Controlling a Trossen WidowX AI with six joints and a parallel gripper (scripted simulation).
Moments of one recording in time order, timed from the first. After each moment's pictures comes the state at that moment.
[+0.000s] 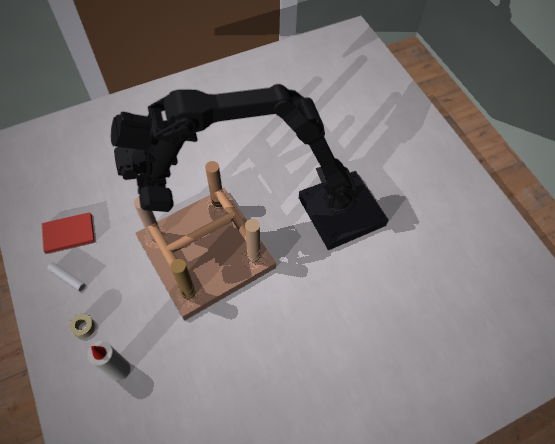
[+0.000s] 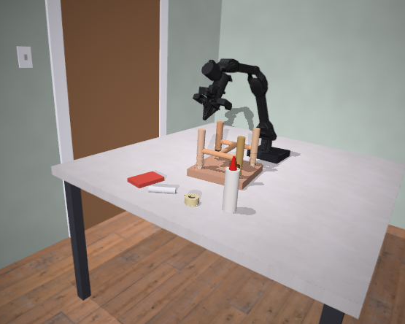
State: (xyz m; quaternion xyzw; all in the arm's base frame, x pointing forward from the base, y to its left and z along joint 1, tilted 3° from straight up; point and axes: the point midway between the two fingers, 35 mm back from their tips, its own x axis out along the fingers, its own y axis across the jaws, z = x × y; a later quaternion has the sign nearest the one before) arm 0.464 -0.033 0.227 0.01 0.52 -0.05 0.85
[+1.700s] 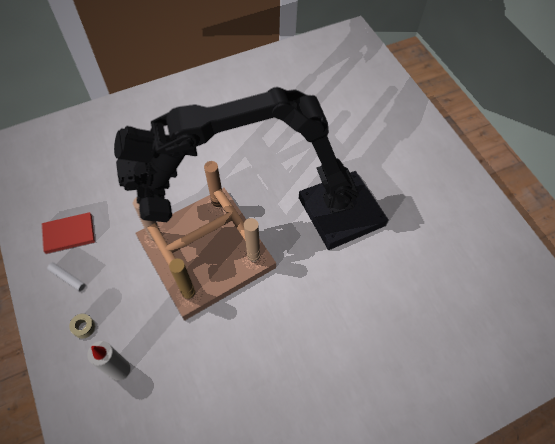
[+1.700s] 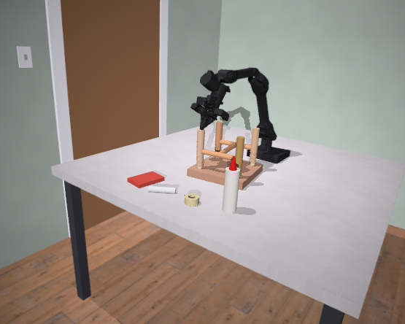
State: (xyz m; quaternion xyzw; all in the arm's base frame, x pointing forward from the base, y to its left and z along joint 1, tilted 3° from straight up) arm 0.473 -0.038 0.186 0.01 0.51 -0.05 0.86
